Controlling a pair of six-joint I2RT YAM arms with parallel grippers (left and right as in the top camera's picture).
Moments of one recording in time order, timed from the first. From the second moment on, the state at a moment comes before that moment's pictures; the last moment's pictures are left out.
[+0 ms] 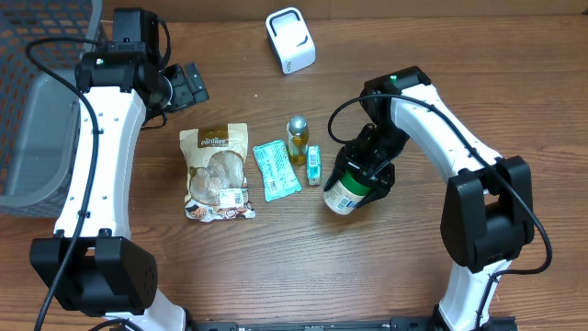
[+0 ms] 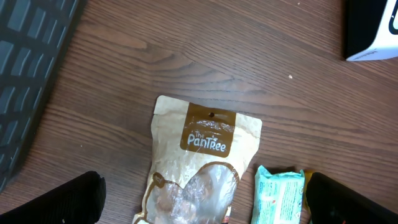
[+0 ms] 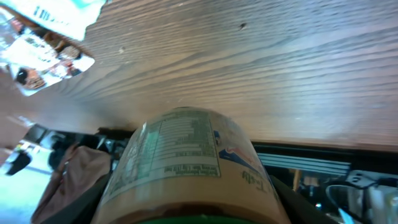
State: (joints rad) left arm -0.01 1.78 1.76 -1.13 -0.01 -0.41; right arm 0.32 2.02 1.61 -1.57 -0.62 0.51
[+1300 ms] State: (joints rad) left arm -0.01 1.78 1.76 -1.13 -0.01 -0.41; right arm 0.32 2.02 1.61 -1.64 -0.73 0.51
